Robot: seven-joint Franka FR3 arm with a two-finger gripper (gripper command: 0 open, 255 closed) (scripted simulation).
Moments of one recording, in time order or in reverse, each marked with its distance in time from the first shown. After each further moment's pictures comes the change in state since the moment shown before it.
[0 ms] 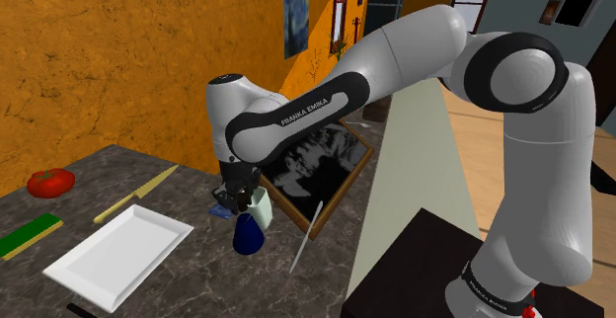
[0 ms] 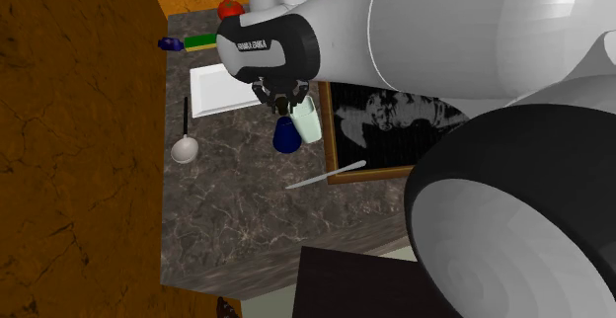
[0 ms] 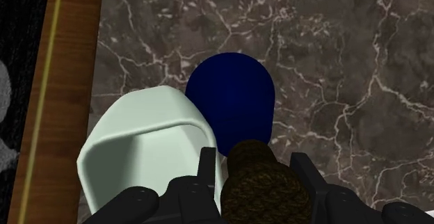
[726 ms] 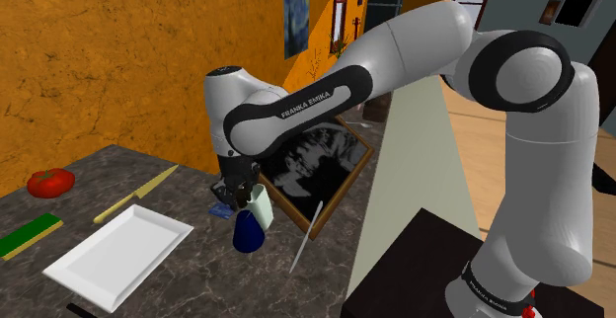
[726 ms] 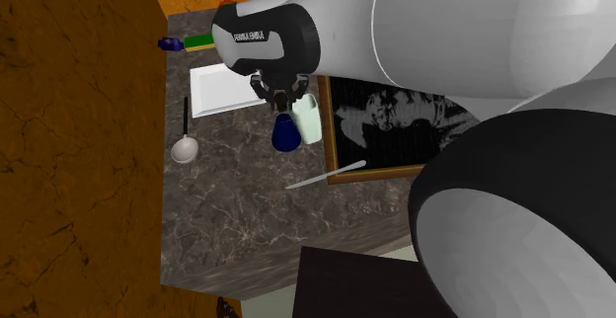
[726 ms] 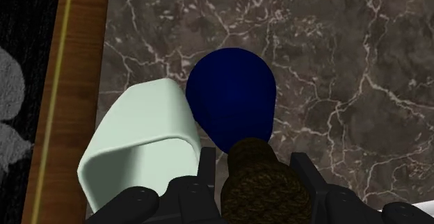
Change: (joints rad) arm -0.001 -0.016 0.004 0.019 0.009 -0.035 -0.003
